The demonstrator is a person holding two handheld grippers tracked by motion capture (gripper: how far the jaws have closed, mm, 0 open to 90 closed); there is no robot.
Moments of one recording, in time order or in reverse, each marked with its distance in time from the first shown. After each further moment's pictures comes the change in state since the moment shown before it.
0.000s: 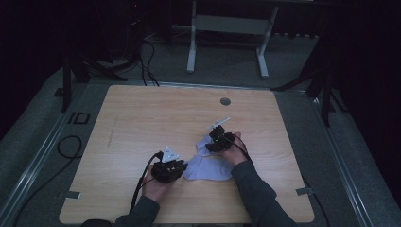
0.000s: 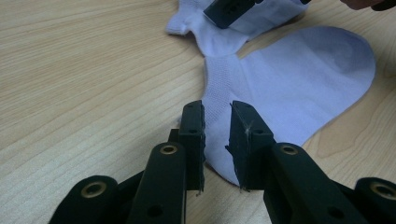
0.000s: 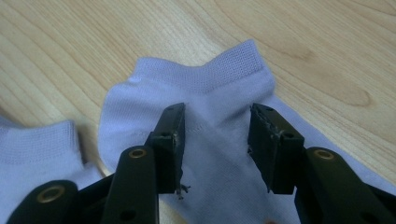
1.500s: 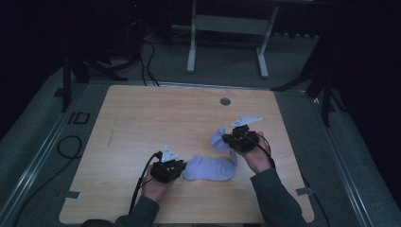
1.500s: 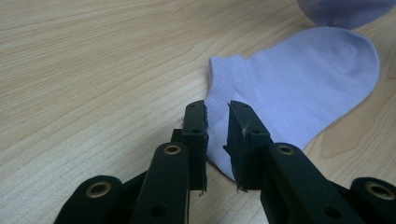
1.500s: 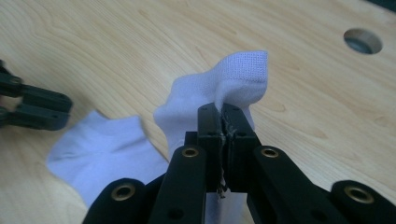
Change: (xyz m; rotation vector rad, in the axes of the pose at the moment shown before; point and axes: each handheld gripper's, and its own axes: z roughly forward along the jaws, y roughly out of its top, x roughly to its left) left arm 0.002 0.000 -0.001 -0.001 0.011 -0.006; right arm -0.002 -0.022 -0.112 -0.239 0.012 0.001
